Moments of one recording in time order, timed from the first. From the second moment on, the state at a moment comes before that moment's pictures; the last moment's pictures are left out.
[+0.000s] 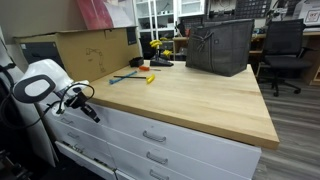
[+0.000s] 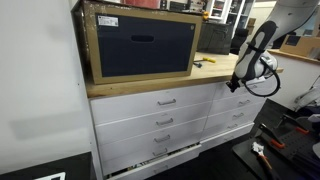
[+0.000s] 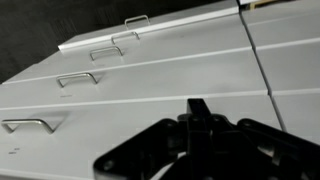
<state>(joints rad) 0.68 0.57 -0.68 -2.51 0.26 3.17 0.08</state>
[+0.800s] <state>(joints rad) 1.03 0.07 -1.07 -2.50 -0.11 2.34 0.36</state>
